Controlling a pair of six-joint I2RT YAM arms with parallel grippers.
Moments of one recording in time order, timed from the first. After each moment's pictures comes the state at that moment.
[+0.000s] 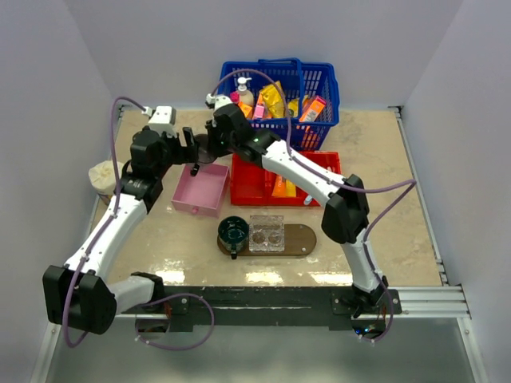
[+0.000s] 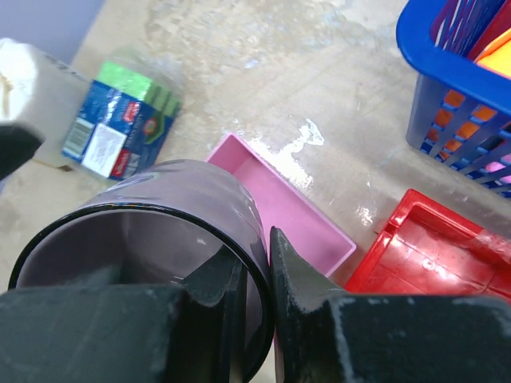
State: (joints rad) left arm -0.22 1.17 0.95 -0.04 -0.01 -0.16; right arm 0.83 2.17 2.11 -0.47 0.11 0.37
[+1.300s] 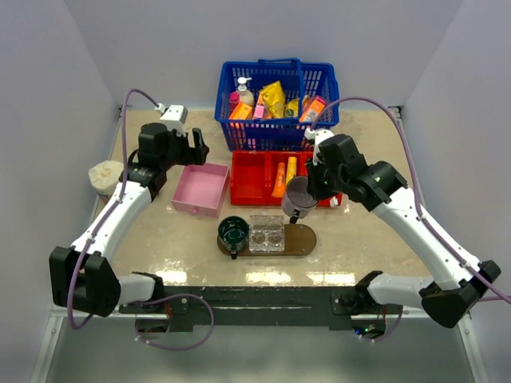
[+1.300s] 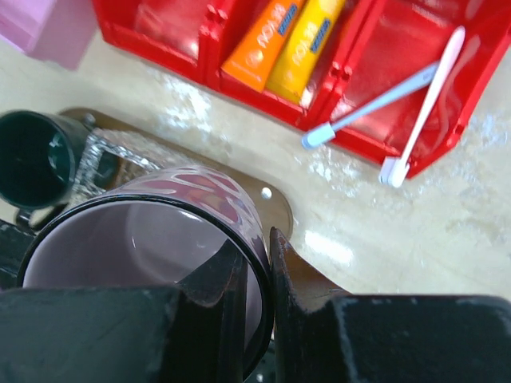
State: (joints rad) left arm -0.21 1.28 1.03 -0.16 0.12 -0.16; right arm 0.64 1.21 1.38 -0.99 0.11 0.23
